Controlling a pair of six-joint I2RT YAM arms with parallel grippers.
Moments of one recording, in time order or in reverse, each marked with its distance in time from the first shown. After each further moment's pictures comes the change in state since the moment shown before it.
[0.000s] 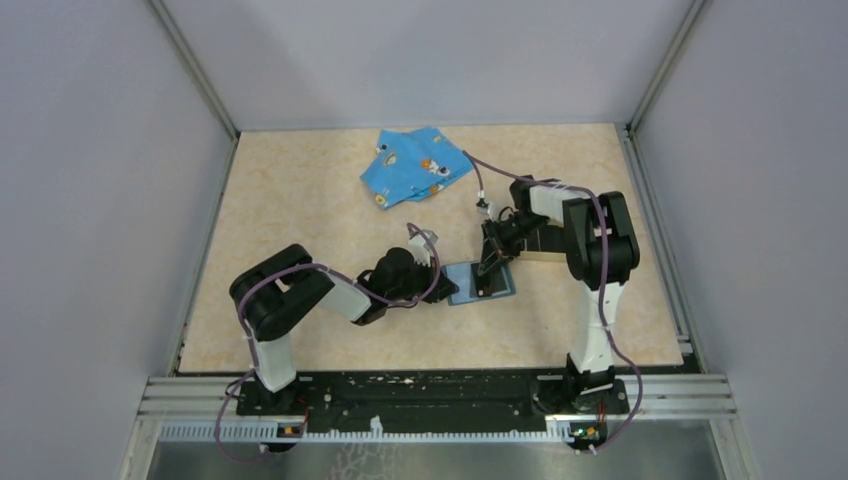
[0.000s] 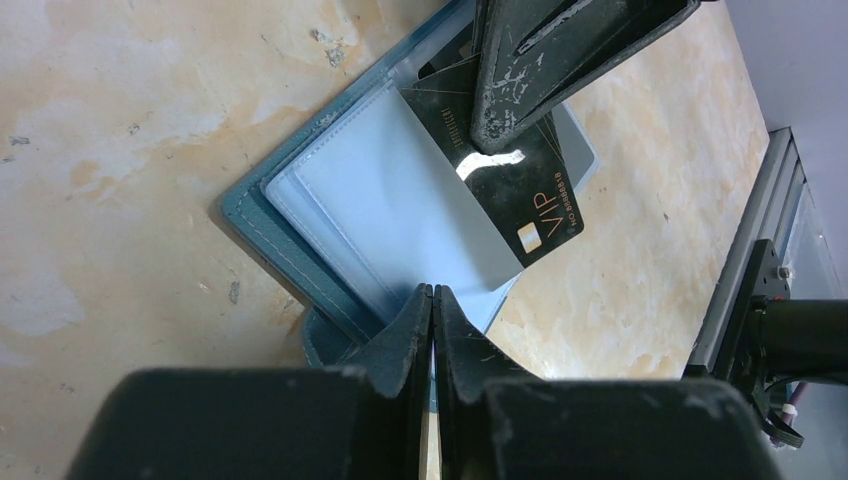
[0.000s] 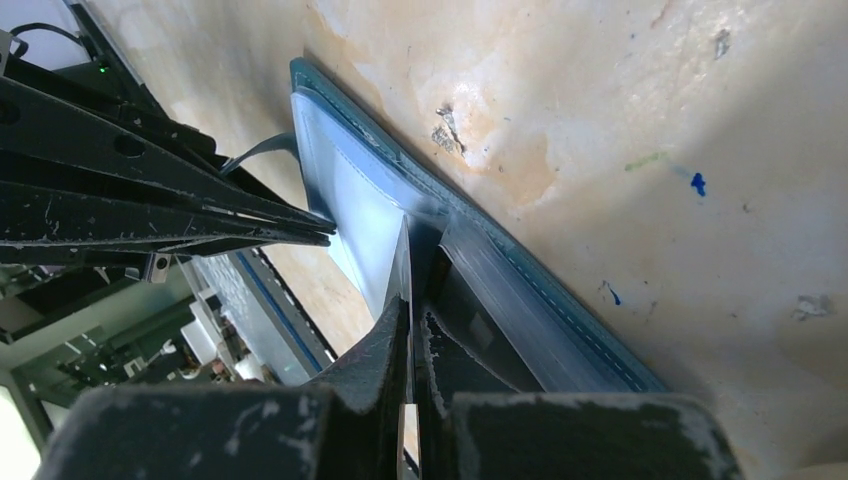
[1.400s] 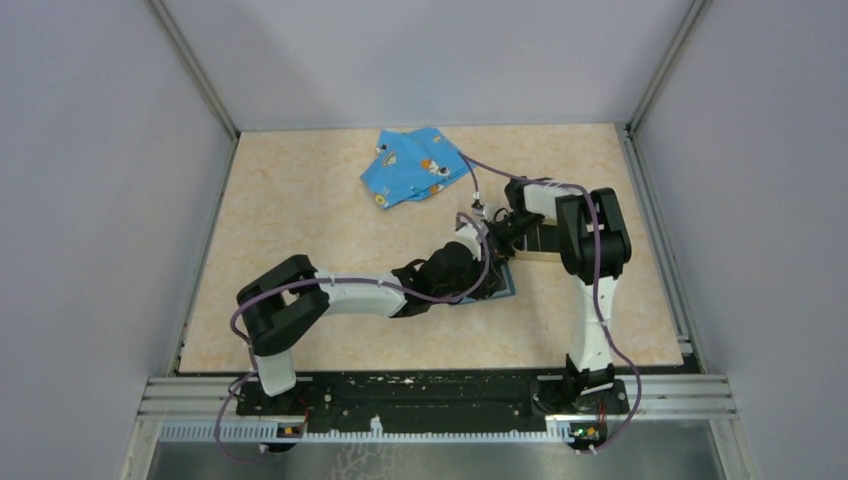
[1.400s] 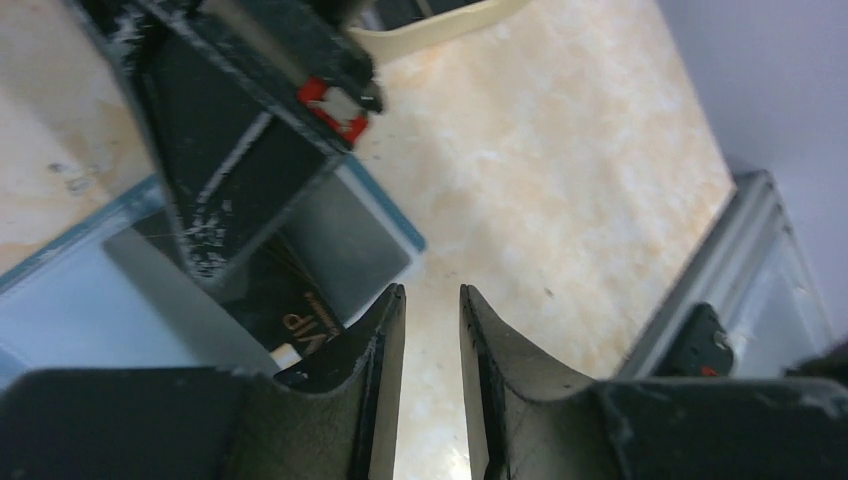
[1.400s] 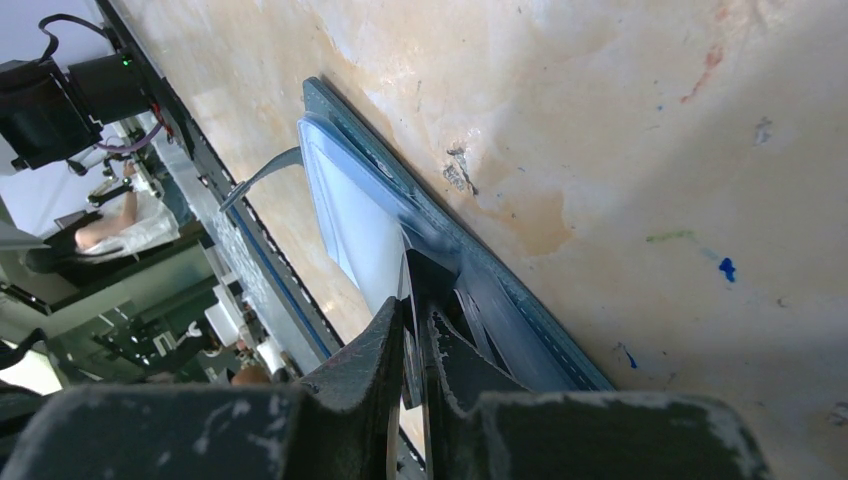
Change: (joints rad) left arm -0.230 -0.050 0.373 -0.417 -0.237 -0.046; right arm 0.018 0.076 0.068 -0.048 -0.039 -0.008
